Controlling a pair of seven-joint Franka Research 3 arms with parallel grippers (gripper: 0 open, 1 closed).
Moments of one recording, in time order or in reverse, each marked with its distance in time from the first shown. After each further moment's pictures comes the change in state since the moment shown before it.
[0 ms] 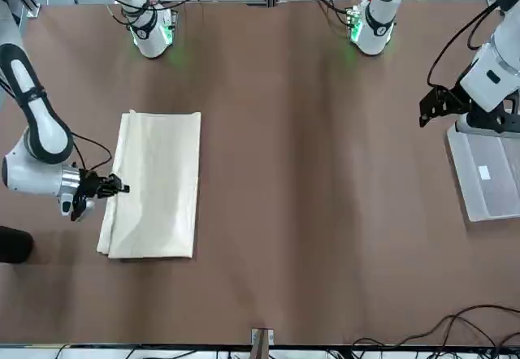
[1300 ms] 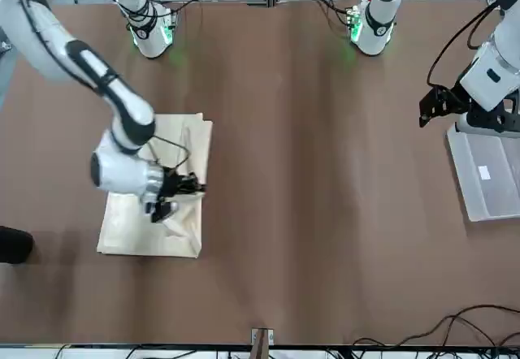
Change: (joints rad) left arm -0.002 0.000 -0.001 0.005 0.000 0.002 0.000; right arm 0.554 0.002 0.136 0.057 0.034 0.291 0.601
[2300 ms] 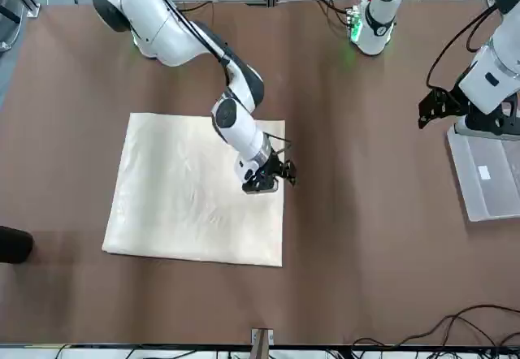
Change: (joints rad) left arm 0.000 0.009 0.000 0.000 0.000 0.000 0.000; right arm 0.912 0.028 -0.616 0.398 0.003 0.269 0.674
